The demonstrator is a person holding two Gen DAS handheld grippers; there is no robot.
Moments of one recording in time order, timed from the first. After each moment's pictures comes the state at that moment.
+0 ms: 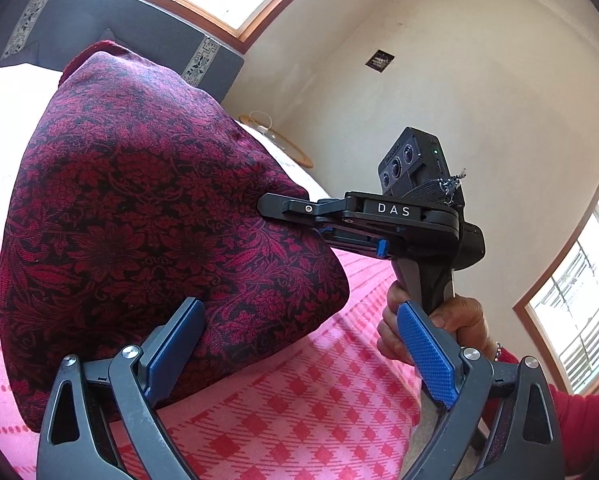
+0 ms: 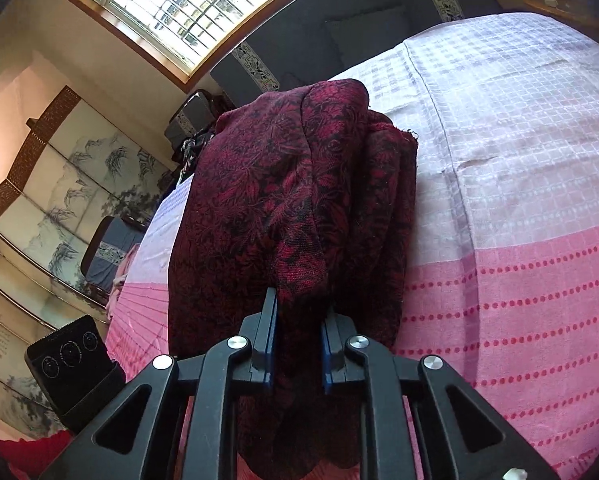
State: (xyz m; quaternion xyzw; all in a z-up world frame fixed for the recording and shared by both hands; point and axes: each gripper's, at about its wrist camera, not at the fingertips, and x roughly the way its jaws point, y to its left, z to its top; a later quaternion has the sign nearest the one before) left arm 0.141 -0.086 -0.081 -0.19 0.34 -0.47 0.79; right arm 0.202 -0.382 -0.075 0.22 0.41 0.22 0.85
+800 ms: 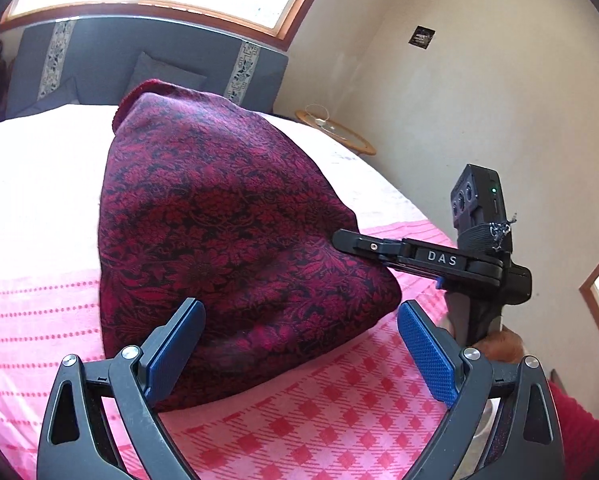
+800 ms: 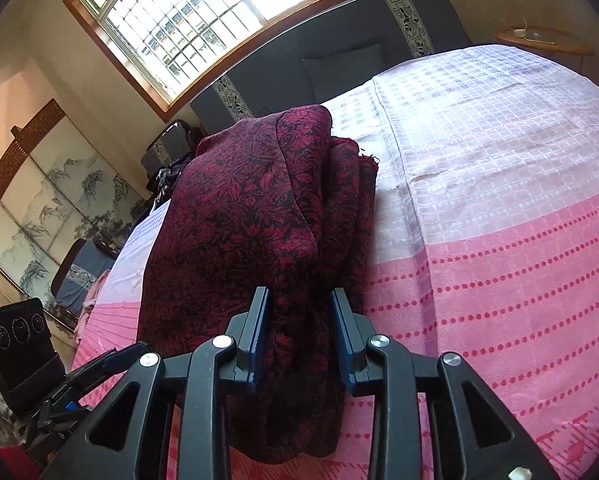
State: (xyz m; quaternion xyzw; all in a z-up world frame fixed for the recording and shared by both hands) left arm 0.134 -0.089 -0.048 -0.07 0.36 -0.35 0.86; right arm 0.167 -0.396 -0.096 0.23 0.39 0.15 0.88
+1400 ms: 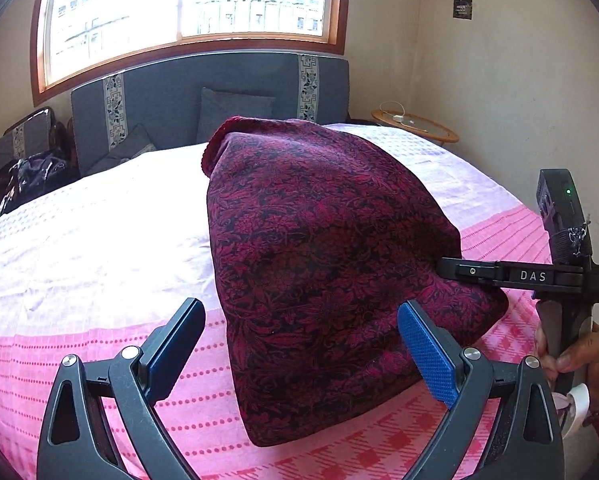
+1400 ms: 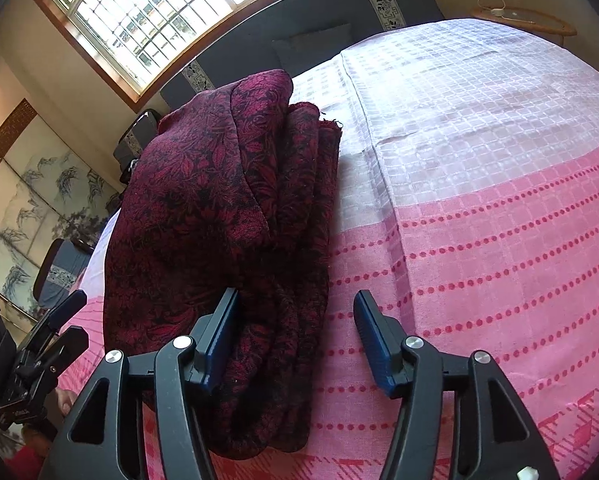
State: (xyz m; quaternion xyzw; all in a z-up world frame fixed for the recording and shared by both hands) left arm 0.154 -0.080 -0.043 0.05 0.34 -0.21 0.91; right arm 0.173 -0.405 -0.118 0.23 0.42 0.12 0.87
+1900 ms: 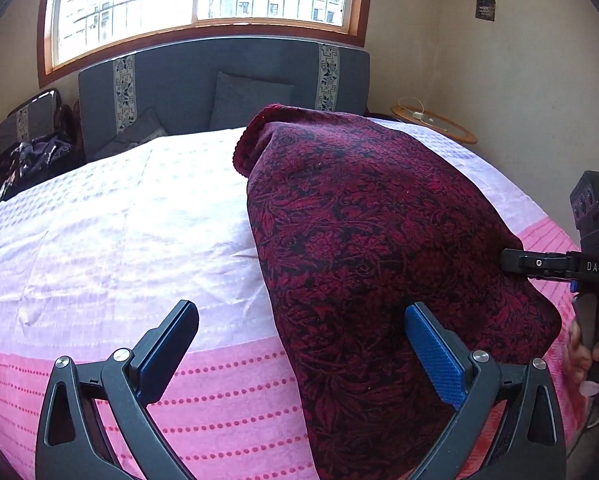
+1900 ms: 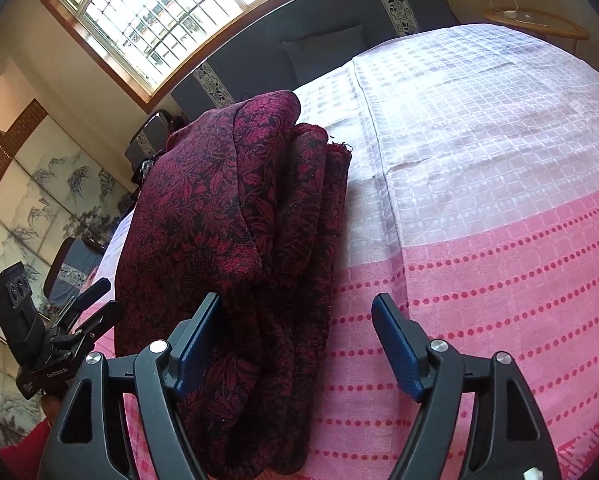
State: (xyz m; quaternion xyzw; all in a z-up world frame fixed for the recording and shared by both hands) left arm 0.223 -0.047 -0.062 0.01 0.38 -0.21 0.90; right arm 0.204 -0.422 -0.107 0.24 0.42 0.15 0.86
